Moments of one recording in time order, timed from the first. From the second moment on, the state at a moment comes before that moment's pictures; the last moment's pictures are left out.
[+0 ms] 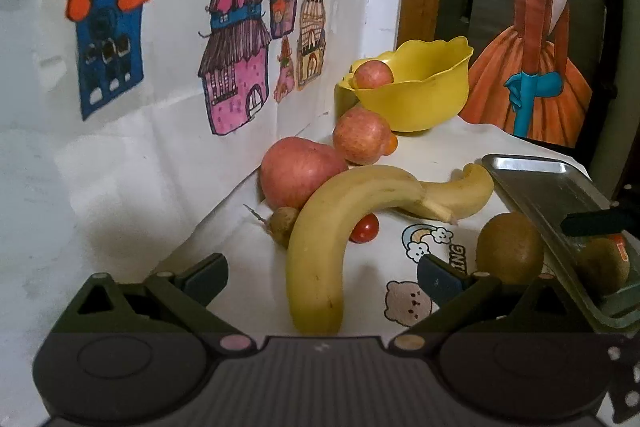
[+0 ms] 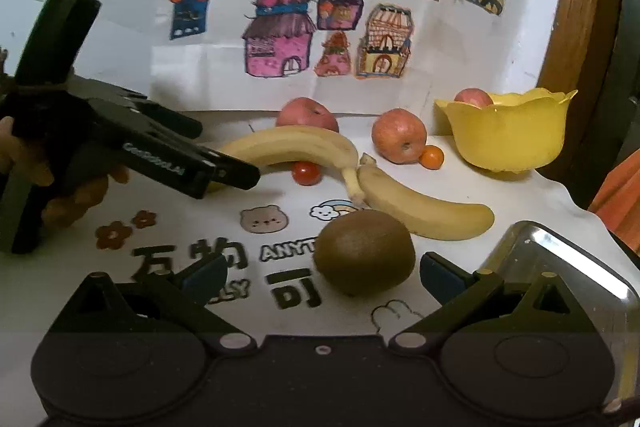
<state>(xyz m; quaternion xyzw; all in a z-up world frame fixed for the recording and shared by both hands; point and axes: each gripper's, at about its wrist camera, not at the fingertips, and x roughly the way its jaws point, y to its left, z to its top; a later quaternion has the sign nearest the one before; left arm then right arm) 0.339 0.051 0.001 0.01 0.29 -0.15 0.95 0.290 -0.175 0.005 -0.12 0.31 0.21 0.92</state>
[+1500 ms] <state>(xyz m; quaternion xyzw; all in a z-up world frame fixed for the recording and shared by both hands) 0.328 0.034 -0.001 -0.01 0.35 -0.10 0.93 0.306 -0.175 -0.008 -0.08 0.35 0.19 0.91</state>
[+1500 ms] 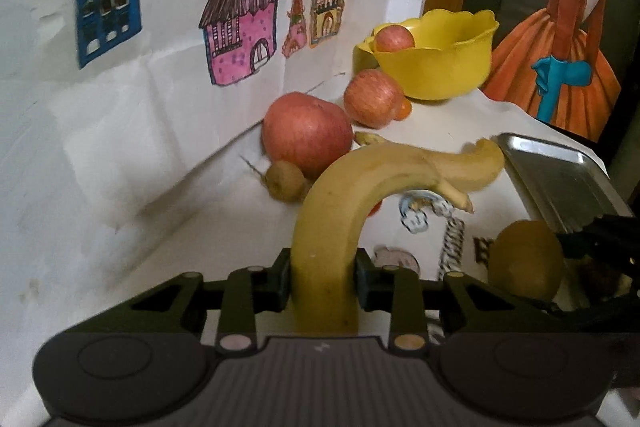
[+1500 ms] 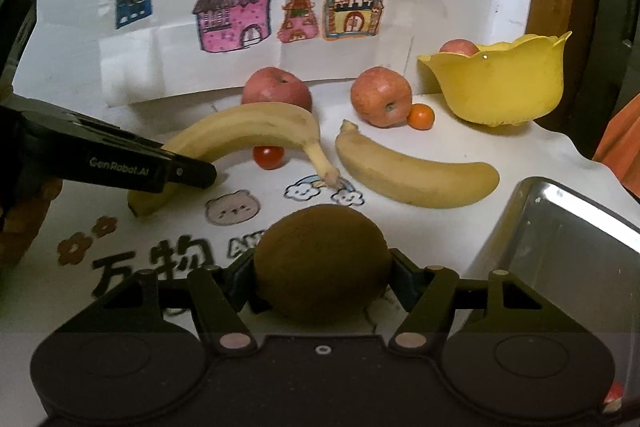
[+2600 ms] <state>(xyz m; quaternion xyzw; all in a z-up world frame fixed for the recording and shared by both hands) 0.214 -0.001 -0.001 0.07 0.34 -0.14 0.93 0.156 -0.208 0.006 -0.10 0.32 0.25 0.91</state>
